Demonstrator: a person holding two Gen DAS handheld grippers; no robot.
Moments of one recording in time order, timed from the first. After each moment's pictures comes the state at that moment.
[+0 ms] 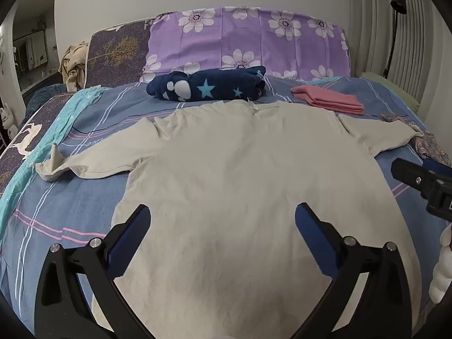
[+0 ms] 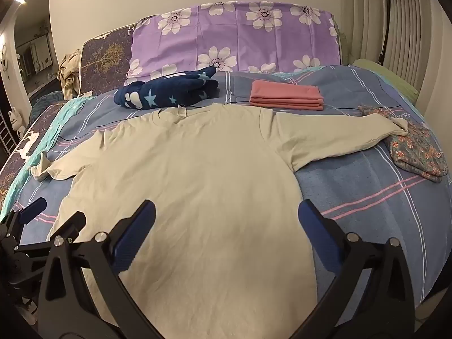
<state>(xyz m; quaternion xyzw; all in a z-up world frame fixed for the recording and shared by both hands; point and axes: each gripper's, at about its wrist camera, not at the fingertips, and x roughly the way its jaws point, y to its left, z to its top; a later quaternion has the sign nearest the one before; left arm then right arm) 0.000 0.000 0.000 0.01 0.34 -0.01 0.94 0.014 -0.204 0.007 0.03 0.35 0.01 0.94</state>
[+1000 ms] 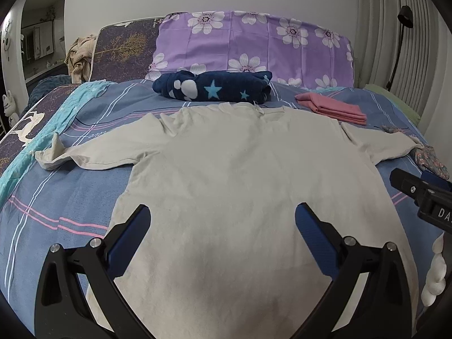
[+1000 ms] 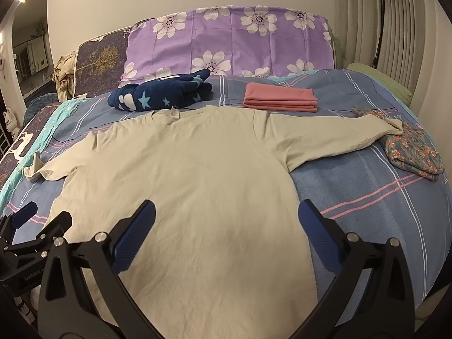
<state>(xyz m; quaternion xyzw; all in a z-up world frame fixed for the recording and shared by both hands) -0.006 0.010 -0.006 -0.02 0.34 0.00 0.94 0.008 -0.206 -0.005 0.02 0.33 0.00 0.94</state>
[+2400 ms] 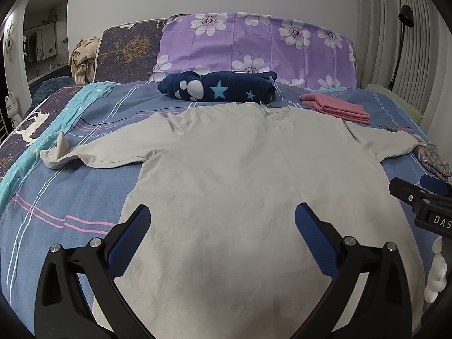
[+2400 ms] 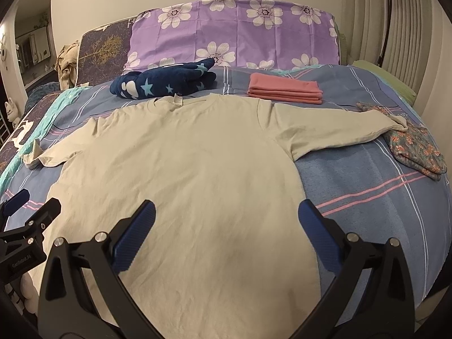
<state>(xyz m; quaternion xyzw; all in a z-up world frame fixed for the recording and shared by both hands) -0.013 0.022 -0.012 -0.01 0.33 0.01 0.94 0.007 -0.200 -0.020 0.01 0.35 0.01 0.94</state>
